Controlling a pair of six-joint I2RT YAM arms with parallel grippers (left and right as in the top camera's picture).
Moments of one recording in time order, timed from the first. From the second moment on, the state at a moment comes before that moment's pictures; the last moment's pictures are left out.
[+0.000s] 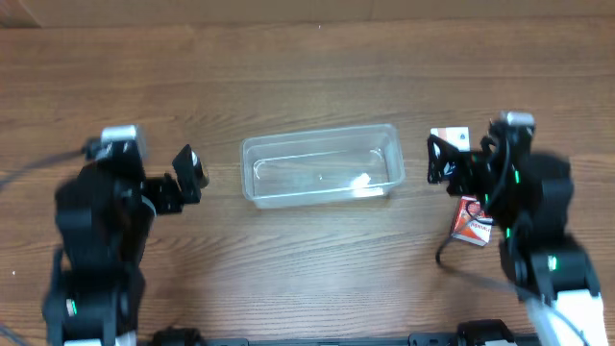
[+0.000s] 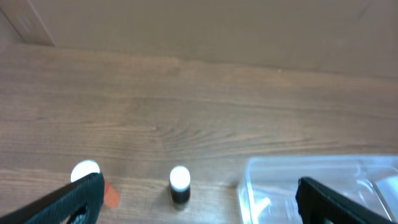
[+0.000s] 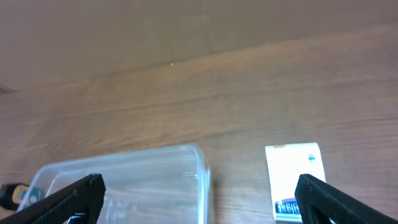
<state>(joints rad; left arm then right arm) 0.04 0.84 1.05 -0.69 0.04 -0.10 0.08 0.93 0.91 -0.47 -0.14 0.25</state>
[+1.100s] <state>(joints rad) 0.04 1.84 1.40 -0.98 0.00 -0.20 0.08 1.29 1.20 -0.96 -0.11 0.23</state>
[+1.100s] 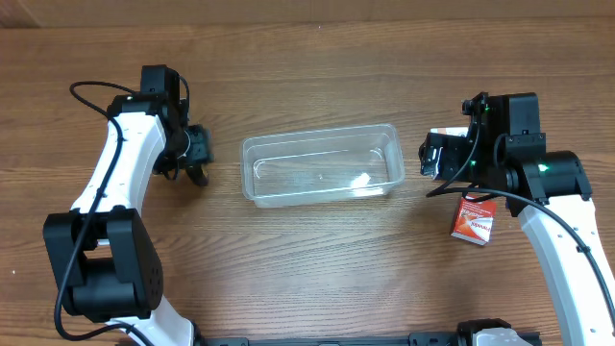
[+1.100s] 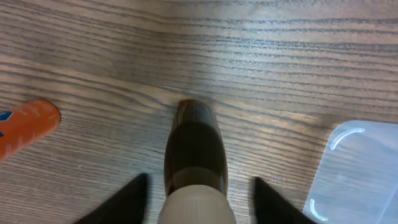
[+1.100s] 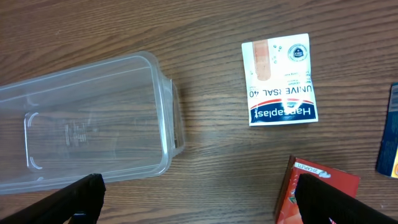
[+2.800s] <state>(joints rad) -0.34 2.03 1.79 -1.30 -0.12 -0.40 0.08 1.29 1.20 -0.97 -0.11 0.23</state>
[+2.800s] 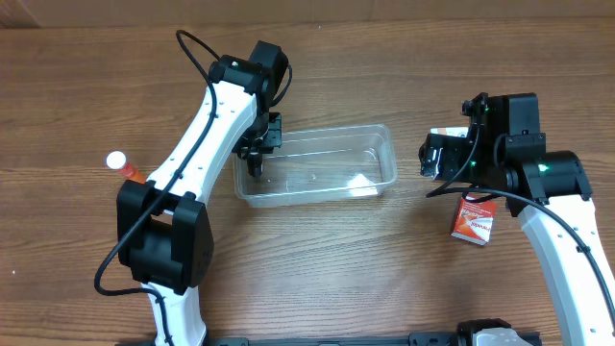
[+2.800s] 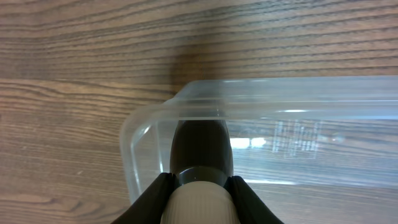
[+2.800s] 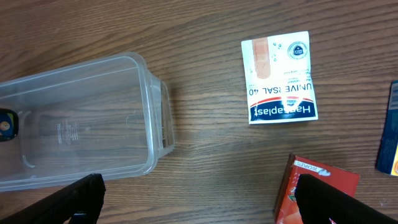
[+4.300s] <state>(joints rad) 0.28 1.77 1.56 -1.24 -0.14 -0.41 0.08 1.29 1.20 -0.97 -0.11 0.23</state>
